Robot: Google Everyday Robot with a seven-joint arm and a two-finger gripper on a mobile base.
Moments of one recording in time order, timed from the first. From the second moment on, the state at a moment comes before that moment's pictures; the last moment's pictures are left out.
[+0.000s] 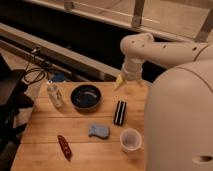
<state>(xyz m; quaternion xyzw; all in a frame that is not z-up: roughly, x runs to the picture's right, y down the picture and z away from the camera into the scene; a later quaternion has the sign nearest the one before) 0.120 -0.007 0.746 -0.25 0.20 0.61 0.72</state>
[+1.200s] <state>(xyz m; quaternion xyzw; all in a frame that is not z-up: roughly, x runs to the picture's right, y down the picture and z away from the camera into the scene) 0.002 -0.035 0.740 -0.26 0.16 0.52 0.80</state>
